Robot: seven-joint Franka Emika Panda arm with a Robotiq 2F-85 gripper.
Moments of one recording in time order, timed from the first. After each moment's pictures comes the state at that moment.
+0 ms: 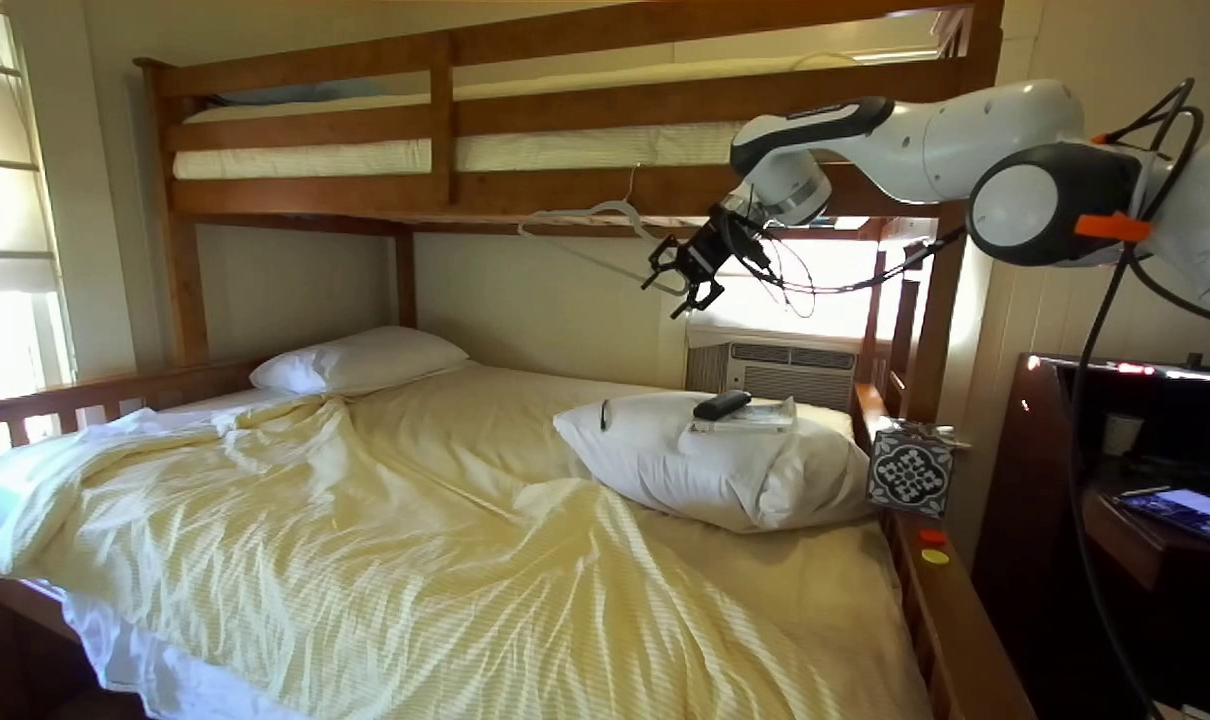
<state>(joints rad) -0.32 0.65 -0.09 -0.98 0.73 1.83 0.24</state>
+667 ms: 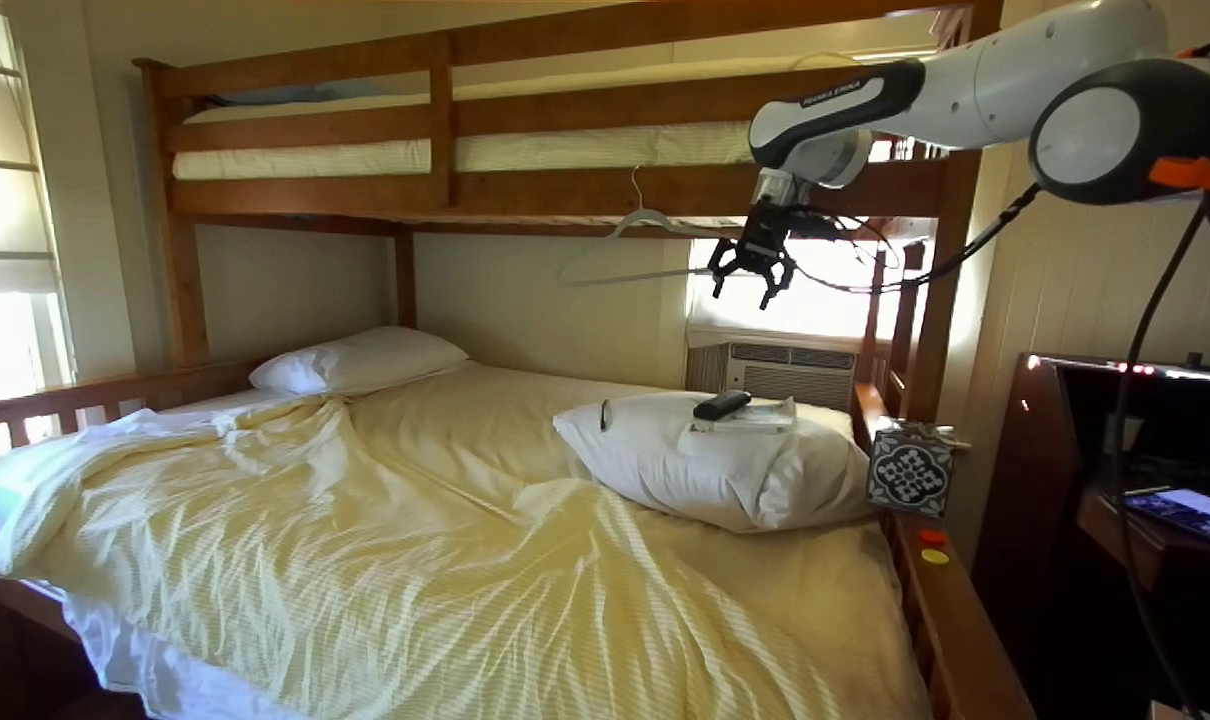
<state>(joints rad) -0.21 0.42 -0.27 -1.21 0.28 1.84 0.18</state>
